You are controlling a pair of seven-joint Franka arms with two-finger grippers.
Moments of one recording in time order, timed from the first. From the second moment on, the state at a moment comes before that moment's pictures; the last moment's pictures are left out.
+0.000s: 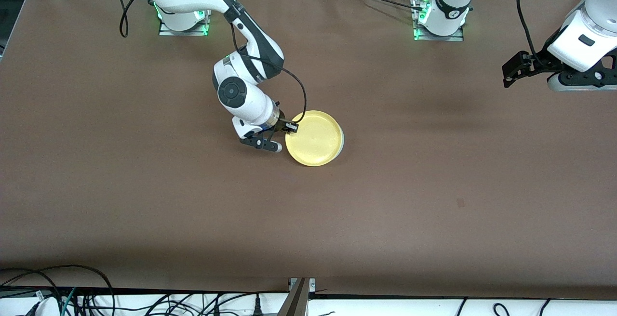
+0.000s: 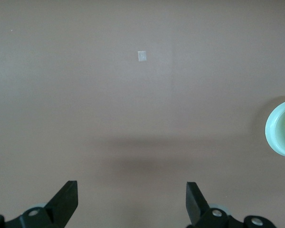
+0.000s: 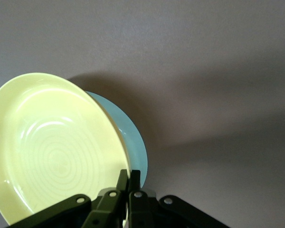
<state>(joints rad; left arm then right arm) -0.06 -0.07 -0.04 -1.70 0.05 1.61 -0.12 0.53 0.59 0.15 -1.78 0.27 2.46 0.74</state>
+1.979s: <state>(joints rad) -0.05 -0.04 -0.03 -1.66 0.05 1.58 -0.12 0.58 0.31 -0.13 -1.75 0.27 2.18 0.70</state>
